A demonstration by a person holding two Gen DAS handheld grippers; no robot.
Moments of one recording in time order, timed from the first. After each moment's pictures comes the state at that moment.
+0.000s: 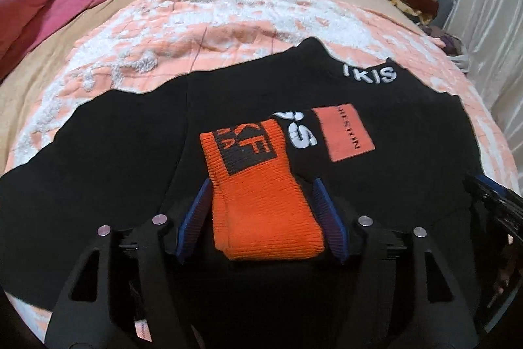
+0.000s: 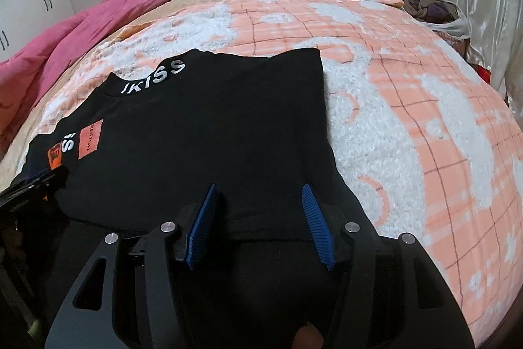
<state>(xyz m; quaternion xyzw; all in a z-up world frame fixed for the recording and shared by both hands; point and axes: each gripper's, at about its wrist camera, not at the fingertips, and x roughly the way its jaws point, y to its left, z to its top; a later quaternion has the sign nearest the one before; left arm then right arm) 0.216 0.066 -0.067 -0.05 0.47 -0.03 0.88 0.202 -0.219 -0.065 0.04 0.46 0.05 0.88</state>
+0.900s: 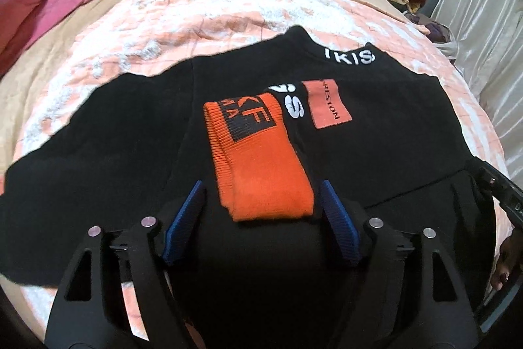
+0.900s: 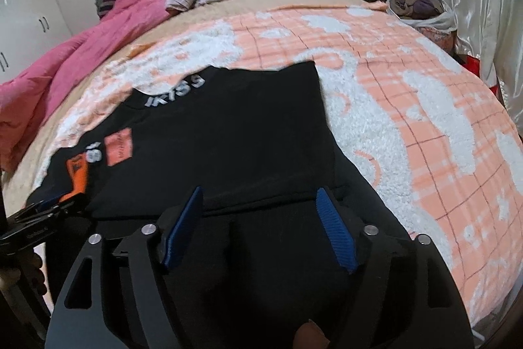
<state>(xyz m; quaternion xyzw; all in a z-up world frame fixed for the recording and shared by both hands) 0.187 0.072 -0.045 -0.05 0.48 -0.06 0.87 0.163 -0.205 -0.031 0.08 0.43 0.03 0.90</state>
